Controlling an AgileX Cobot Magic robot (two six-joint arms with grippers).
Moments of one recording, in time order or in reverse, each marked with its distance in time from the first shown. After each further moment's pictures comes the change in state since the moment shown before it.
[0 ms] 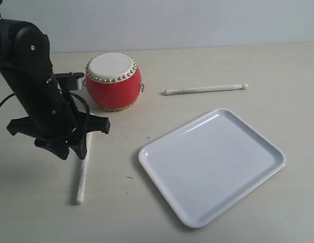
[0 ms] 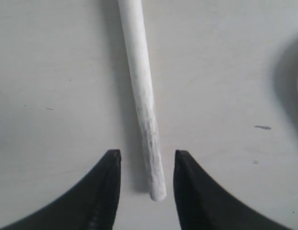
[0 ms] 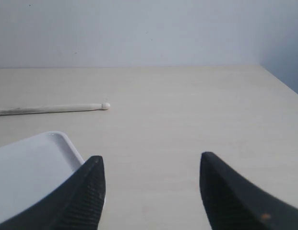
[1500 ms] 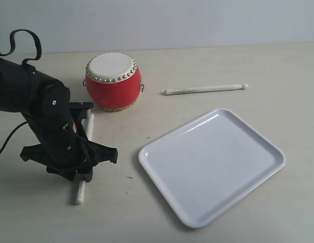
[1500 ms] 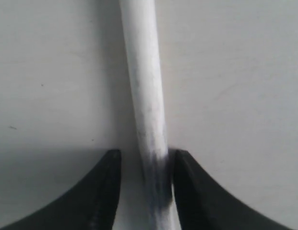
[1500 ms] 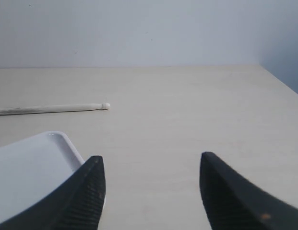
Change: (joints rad) left arm -0.093 0.092 0.147 0.110 -0.265 -0.167; right arm 0.000 0.000 0.000 0.000 0.000 0.000
